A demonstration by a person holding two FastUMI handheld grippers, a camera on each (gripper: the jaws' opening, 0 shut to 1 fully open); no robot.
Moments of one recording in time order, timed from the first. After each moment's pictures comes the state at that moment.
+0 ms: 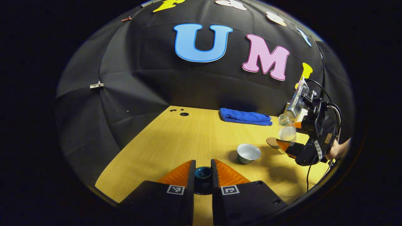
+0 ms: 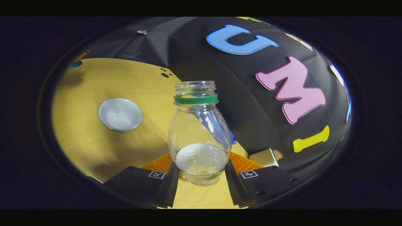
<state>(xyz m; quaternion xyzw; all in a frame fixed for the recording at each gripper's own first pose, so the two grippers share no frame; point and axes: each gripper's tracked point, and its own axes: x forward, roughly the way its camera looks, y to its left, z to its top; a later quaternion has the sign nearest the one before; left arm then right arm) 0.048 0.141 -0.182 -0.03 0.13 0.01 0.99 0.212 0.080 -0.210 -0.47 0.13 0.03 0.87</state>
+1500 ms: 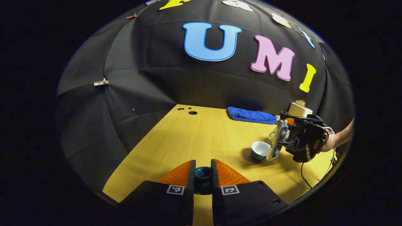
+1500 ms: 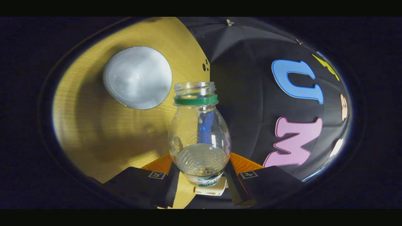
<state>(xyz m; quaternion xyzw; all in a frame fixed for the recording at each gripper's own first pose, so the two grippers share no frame) 0.044 0.188 -0.190 -0.03 0.14 0.02 0.99 0.249 0.090 -0.215 -0.73 0.07 0.05 0.68</state>
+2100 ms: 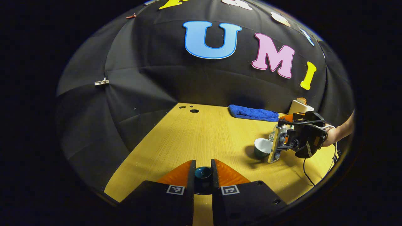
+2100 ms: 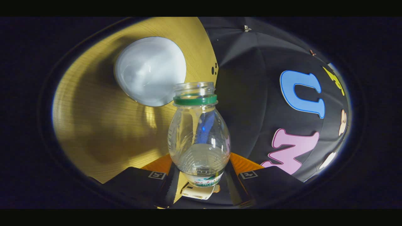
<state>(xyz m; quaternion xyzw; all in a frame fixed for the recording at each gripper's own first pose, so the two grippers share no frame) 0.042 0.194 -0.198 -0.03 0.15 0.03 0.99 0.263 0.096 -0.219 -0.77 0.05 0.06 0.63</state>
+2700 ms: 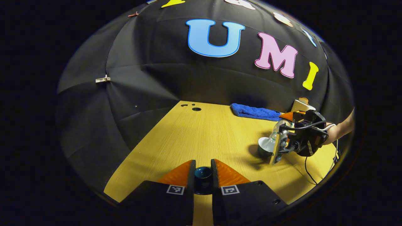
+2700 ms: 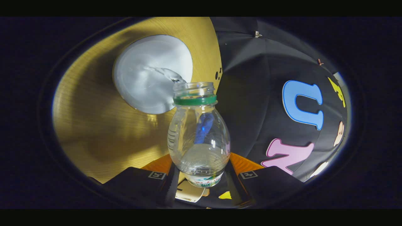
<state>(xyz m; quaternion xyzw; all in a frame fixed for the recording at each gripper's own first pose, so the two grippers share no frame) 0.046 0.202 -0.205 -0.03 0.15 0.03 0.99 0.274 0.111 -0.214 -0.80 0.02 0.08 0.60</state>
